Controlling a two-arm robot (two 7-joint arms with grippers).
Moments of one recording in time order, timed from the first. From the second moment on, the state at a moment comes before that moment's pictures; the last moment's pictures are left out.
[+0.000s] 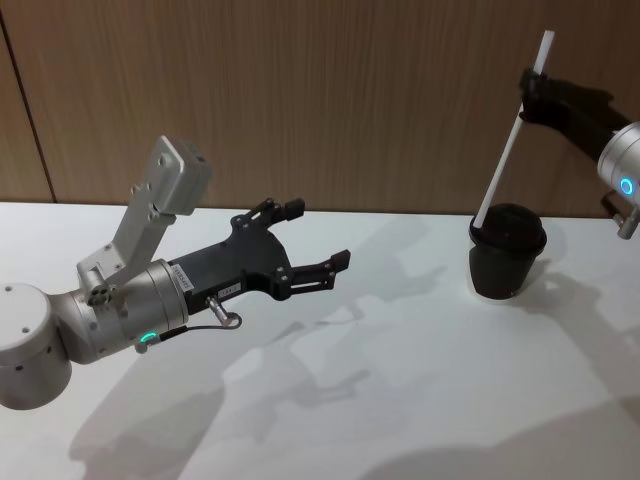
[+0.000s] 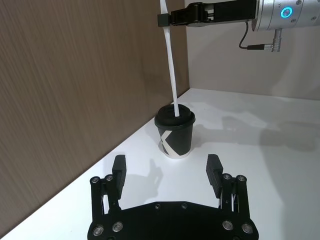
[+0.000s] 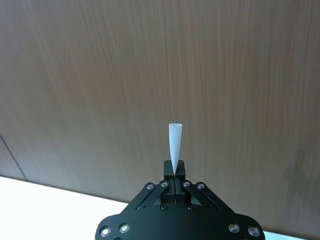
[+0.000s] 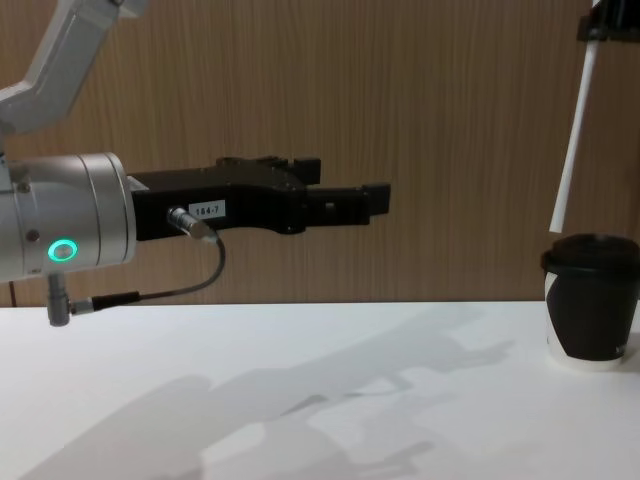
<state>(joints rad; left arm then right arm) -0.38 0.39 0.39 -1.54 -0.41 0.08 -0.64 0.55 0.45 -0.31 -1.61 0.70 0.44 -0.03</state>
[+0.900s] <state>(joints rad) -0.38 0.39 0.39 -1.54 -0.41 0.08 -0.64 0.56 0.46 -0.34 -1.58 0.59 0.41 -0.04</state>
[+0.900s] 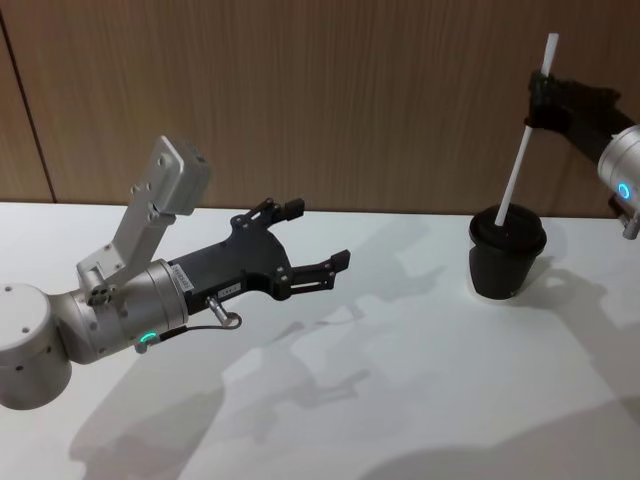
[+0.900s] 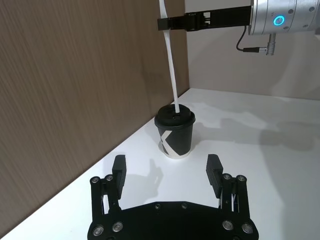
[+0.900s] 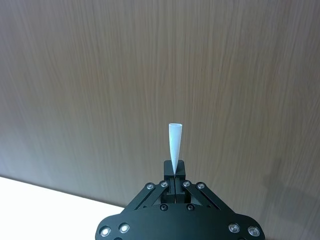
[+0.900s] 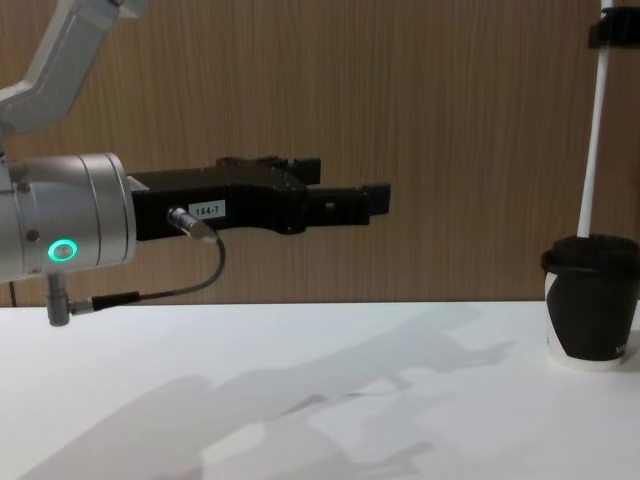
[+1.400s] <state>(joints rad) -0.38 0.39 0.39 -1.54 -0.41 0.08 -0.64 0.57 0.46 -0.36 -1.53 0.55 0.37 -0.03</state>
